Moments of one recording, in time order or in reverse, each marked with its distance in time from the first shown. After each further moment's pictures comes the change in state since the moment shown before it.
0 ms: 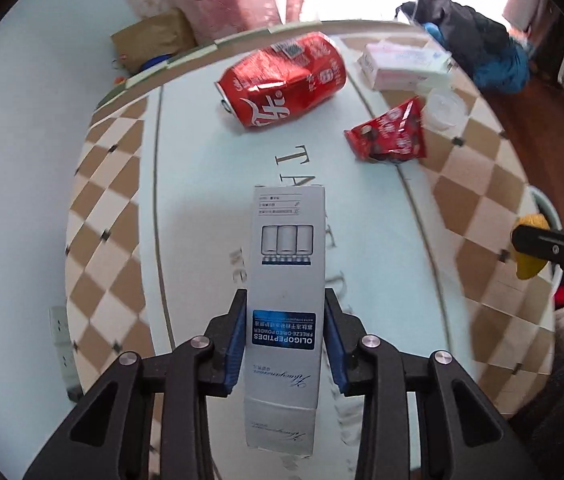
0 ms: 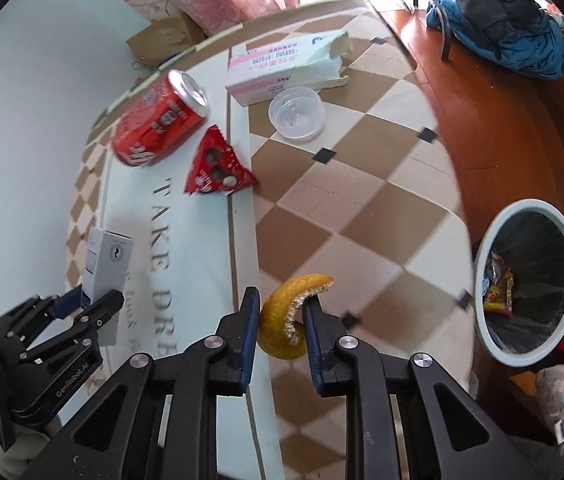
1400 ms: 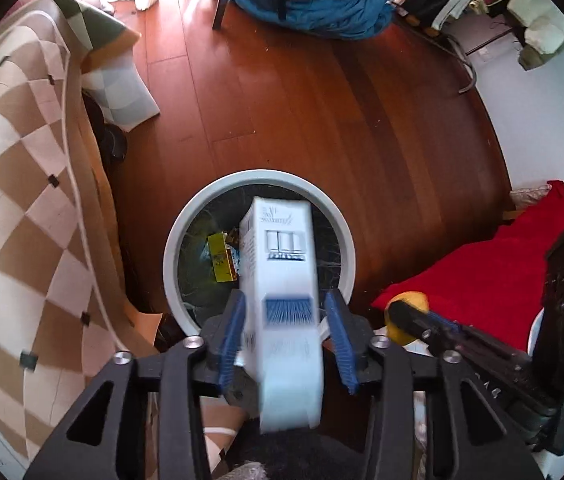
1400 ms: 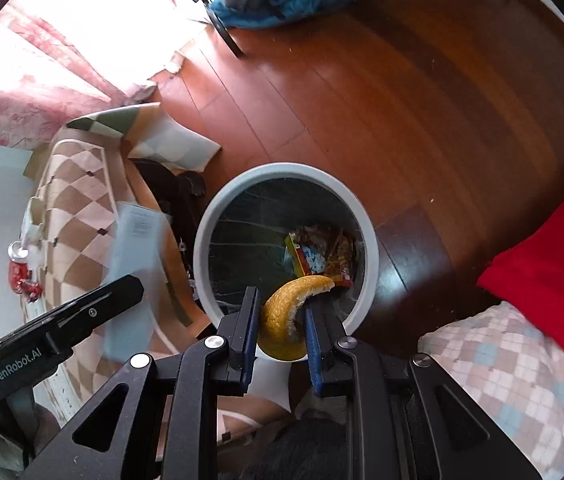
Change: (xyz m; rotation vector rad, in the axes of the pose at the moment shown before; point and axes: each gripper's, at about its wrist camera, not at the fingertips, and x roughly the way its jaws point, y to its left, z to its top) left arm 0.061 -0.372 0.098 0.103 0.216 -0.483; right arm -0.073 -0.399 -0.036 0.435 -0.008 -0.067
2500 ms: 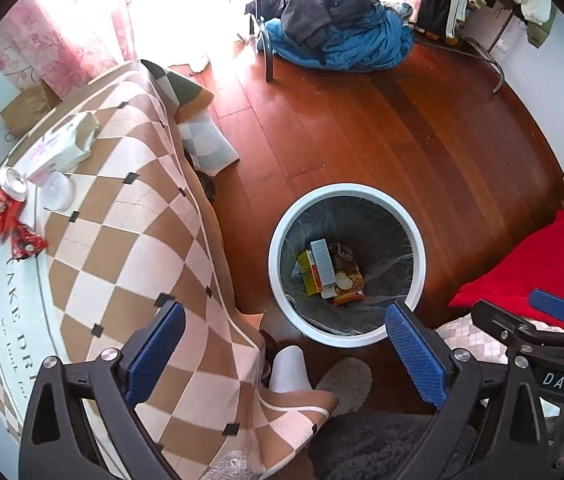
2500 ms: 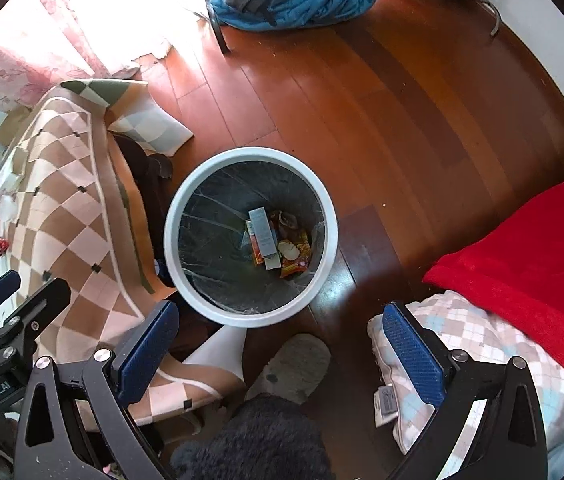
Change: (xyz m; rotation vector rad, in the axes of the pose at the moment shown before) left arm -0.074 0.002 -0.075 0.108 -0.201 0.309; right arm -0.058 0.042 -0.058 -0.108 -0.083 -0.241
